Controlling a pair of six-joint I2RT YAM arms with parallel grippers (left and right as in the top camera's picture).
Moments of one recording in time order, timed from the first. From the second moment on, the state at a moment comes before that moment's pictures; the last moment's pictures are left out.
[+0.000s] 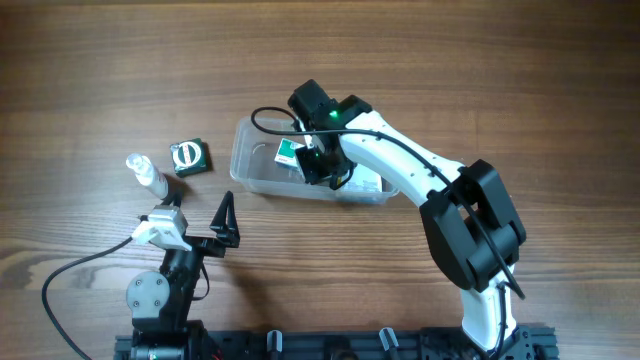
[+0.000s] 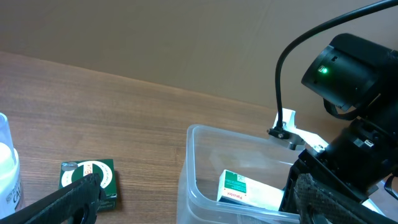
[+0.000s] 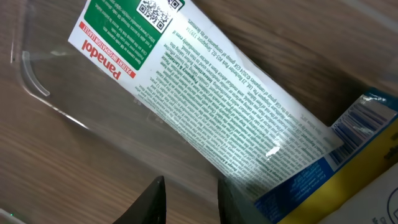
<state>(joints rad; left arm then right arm) 0.01 0.01 0.01 -0.05 0.20 -0.30 0.66 2.10 1.59 -0.91 -0.16 0.28</state>
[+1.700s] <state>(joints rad) 0.01 0.01 0.01 -0.05 0.20 -0.30 0.66 2.12 1.59 -0.90 0.13 0.20</state>
